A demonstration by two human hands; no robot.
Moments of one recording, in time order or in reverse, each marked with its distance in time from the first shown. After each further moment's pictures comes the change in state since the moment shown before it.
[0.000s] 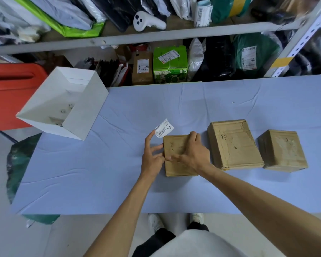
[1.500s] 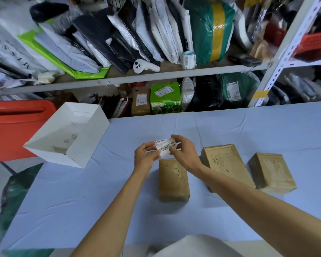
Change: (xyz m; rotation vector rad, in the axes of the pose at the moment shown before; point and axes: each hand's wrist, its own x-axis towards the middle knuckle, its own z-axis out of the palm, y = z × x) left_hand 0.049 0.058 0.003 -0.088 0.125 0.087; right_hand 0.025 -0.036 -0.053 0.617 0.109 -0.248
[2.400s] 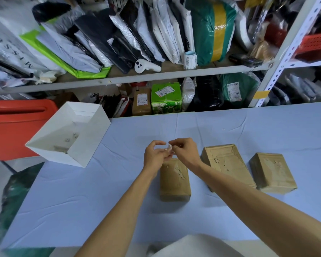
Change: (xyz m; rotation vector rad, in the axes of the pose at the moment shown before) left_hand -0.011 0.005 0.019 0.052 -0.115 0.009; right_hand 0.002 -0.004 -0.001 -0.017 0.047 0.060
